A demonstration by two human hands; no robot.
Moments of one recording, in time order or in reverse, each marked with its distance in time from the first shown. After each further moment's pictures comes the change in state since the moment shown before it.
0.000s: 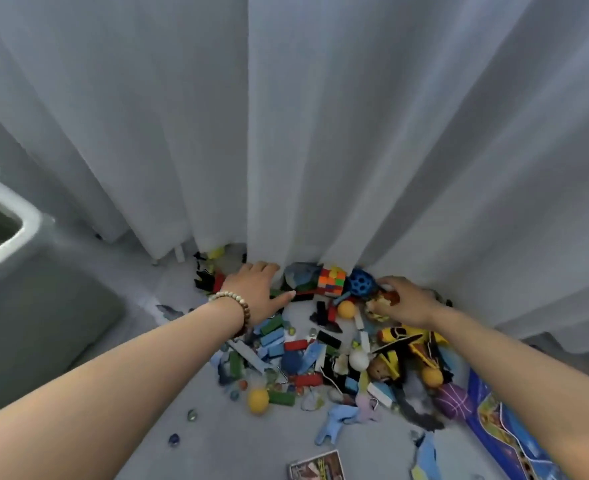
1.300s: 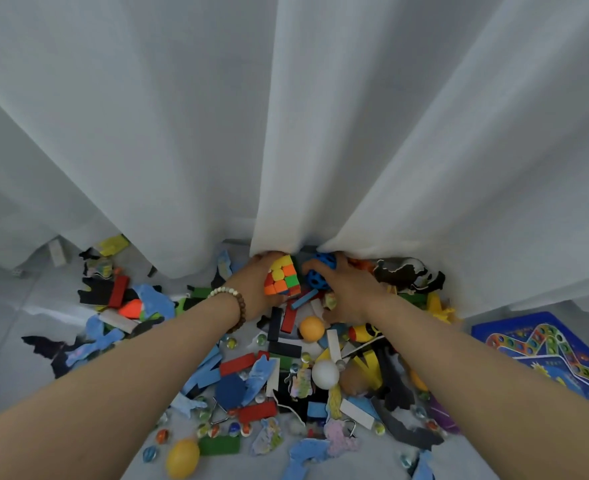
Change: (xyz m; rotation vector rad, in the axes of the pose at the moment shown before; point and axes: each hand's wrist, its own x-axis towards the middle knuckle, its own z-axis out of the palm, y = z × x) left_hand 0.160 0.047 0.124 -0.434 -0.123 0.150; right_hand 0.123 0.070 0.066 -0.321 0.040 -0.209
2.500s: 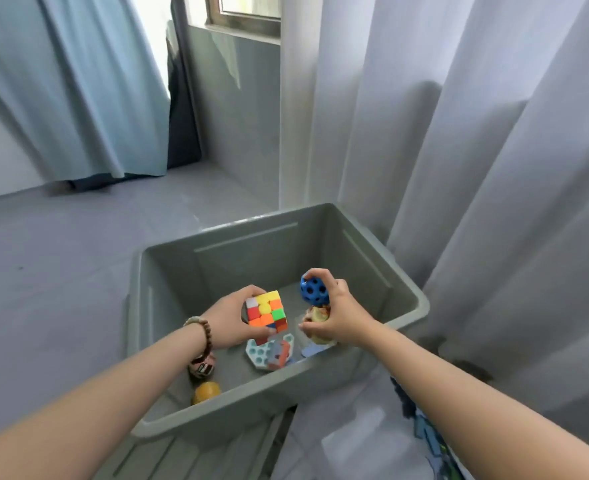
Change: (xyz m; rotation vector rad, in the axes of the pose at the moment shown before) left_hand -0.598 -0.183 -0.264 -0.301 0.733 -0.465; right_hand -0.099 -0.621 -0.117 0.371 0.003 -0.734
